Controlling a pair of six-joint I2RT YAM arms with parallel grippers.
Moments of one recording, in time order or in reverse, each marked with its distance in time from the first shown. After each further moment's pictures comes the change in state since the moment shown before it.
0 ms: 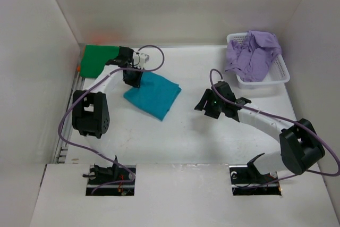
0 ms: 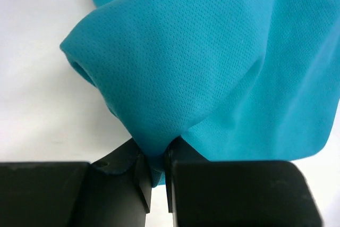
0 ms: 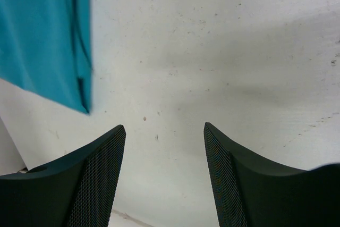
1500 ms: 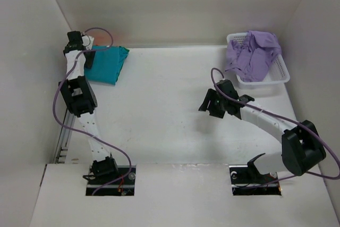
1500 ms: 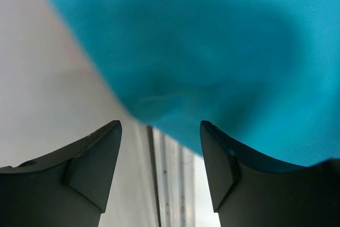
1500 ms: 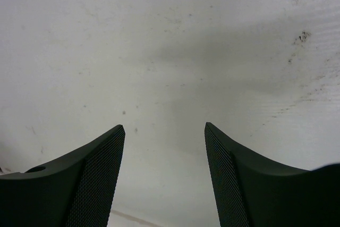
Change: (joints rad) left arm 0.474 0.540 0.770 -0.012 -0.347 0.290; right arm -0.038 -0.015 0.017 -0.104 0.000 -0.098
